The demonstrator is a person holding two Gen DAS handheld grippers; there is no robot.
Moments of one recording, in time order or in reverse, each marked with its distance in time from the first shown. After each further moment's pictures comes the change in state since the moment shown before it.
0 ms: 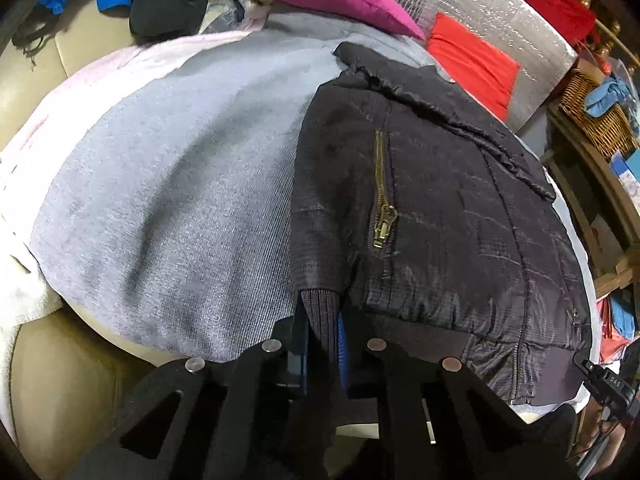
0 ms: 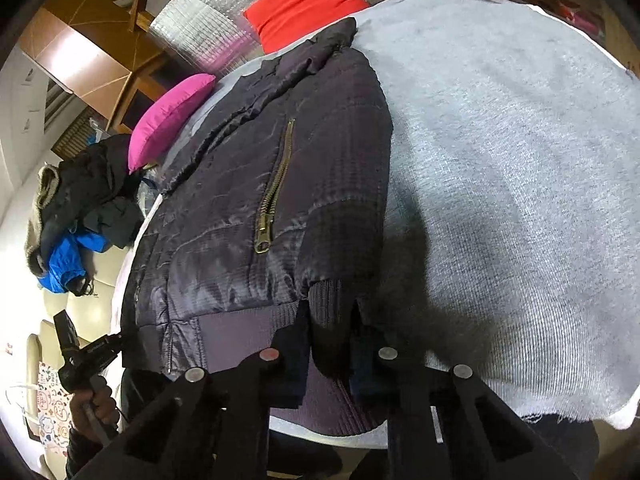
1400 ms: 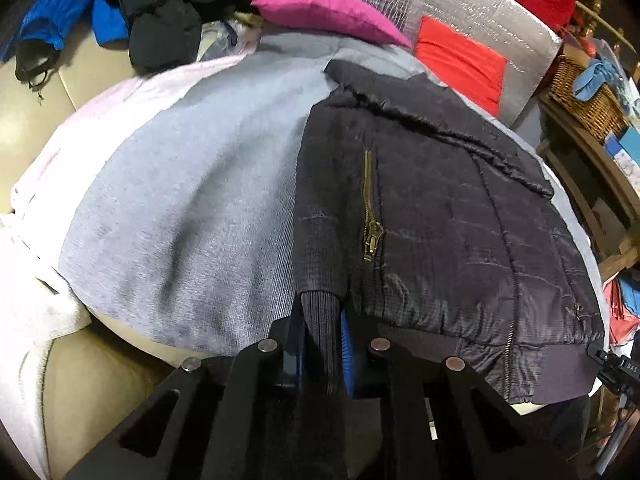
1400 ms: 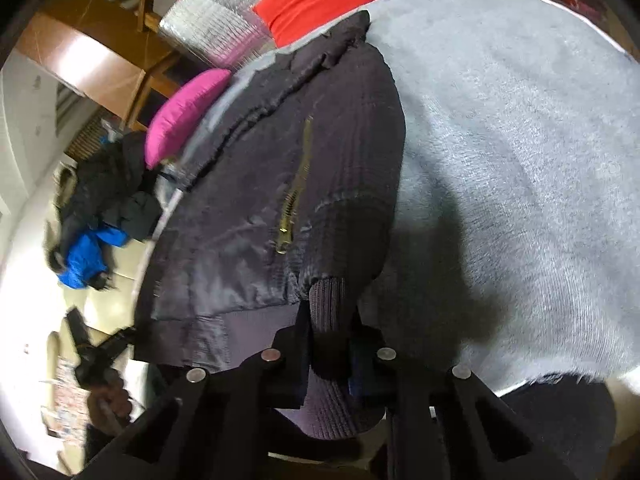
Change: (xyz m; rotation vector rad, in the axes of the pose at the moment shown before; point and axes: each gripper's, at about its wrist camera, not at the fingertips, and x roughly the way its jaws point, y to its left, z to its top) left arm -0.022 -0.012 0.006 0.071 -0.046 0.031; right arm -0.020 -0.005 -0.002 0.042 0.037 0.130
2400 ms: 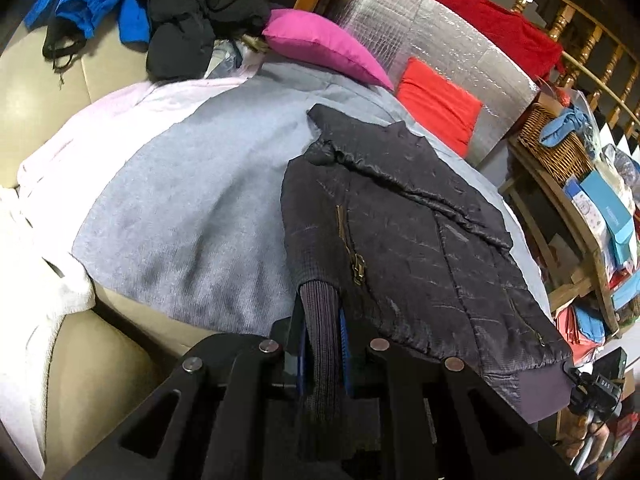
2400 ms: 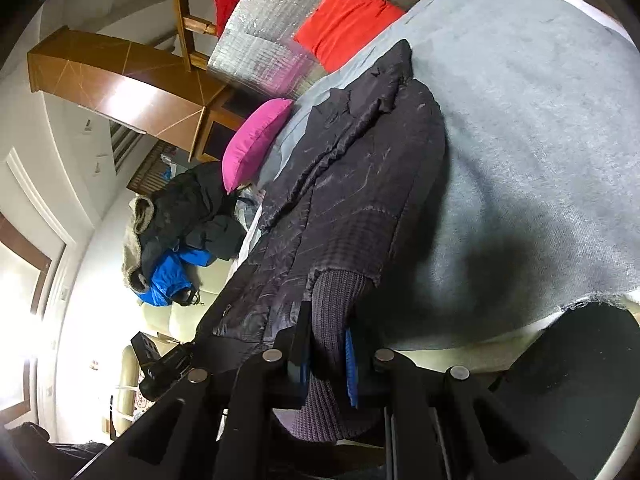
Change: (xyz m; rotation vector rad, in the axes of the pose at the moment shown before) left arm -0.061 0.028 0.000 -0.099 -0.068 -0.145; right arm -0.065 0.002 -0.017 0.077 -0.050 0.244
